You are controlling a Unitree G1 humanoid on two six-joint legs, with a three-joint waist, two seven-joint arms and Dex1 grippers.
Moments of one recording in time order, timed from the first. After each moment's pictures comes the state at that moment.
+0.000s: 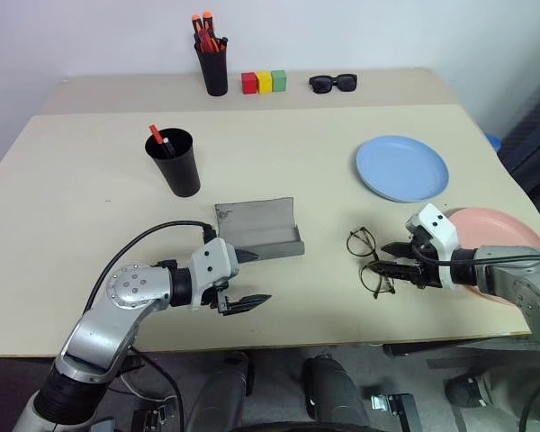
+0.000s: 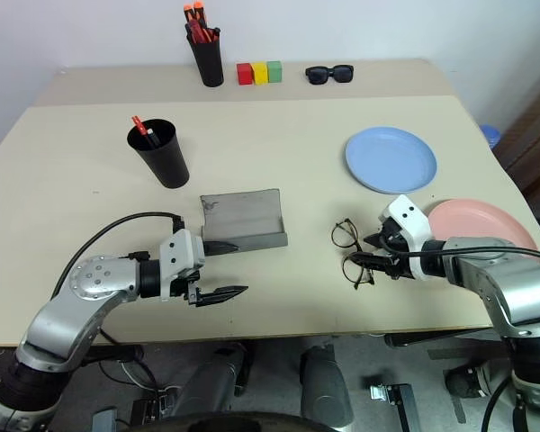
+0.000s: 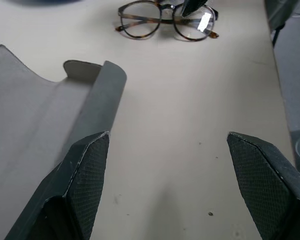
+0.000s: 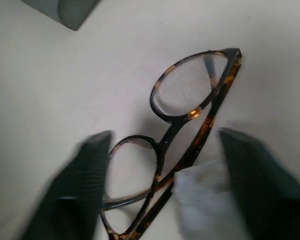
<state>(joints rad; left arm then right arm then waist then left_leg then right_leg) -0.12 0.60 -0.14 -0.54 -0.24 0.52 -0.95 -0.20 -0.91 -0.09 -0.30 0.51 0.98 0.85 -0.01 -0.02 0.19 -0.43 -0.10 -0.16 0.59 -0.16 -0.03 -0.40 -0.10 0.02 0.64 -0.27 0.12</state>
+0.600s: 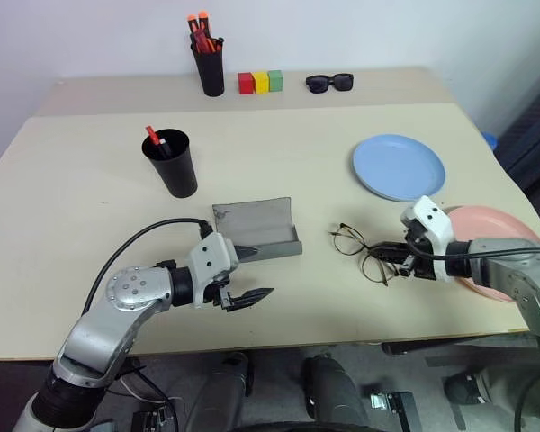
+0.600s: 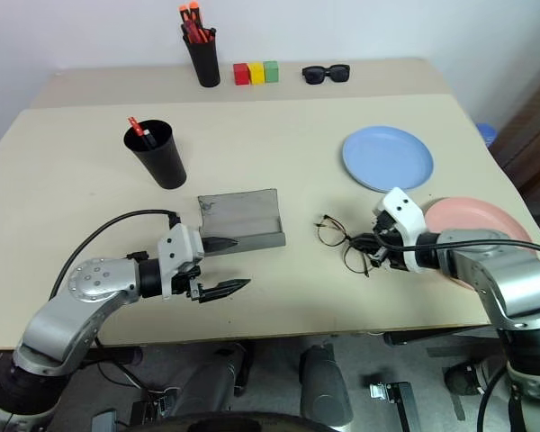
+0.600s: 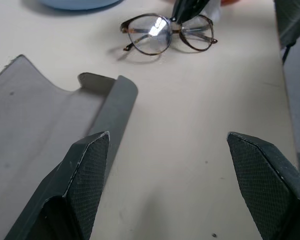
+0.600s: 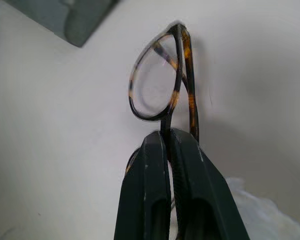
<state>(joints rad) -0.10 0.60 -0.10 -0.56 -0.31 0.55 -0.84 -0.30 -0.91 -0.04 -0.33 0.52 0.95 0.84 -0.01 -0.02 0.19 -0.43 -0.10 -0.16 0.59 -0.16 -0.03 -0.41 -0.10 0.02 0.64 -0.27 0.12</state>
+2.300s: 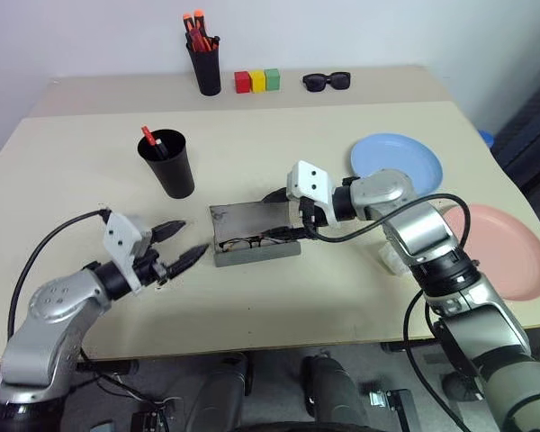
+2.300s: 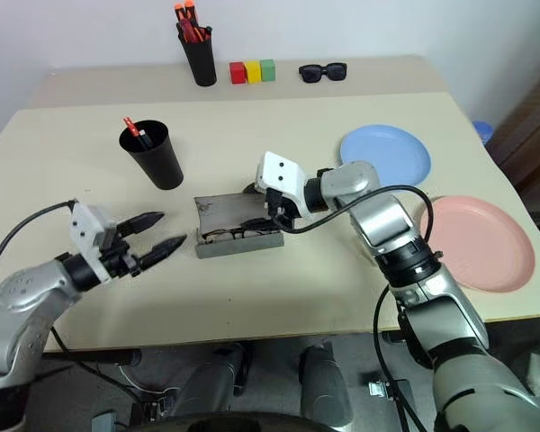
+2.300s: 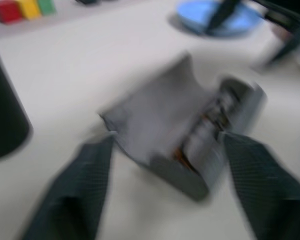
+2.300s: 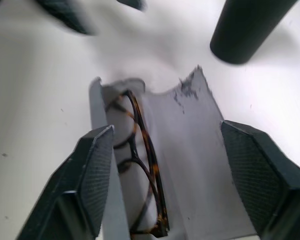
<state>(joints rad) -0.05 0.57 0.23 -0.42 -0.52 0.49 -0.71 -0.76 -0.51 0.33 -0.02 0.18 0.45 1.10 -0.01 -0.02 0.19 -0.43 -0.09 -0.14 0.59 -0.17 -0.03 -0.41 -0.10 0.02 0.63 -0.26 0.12</state>
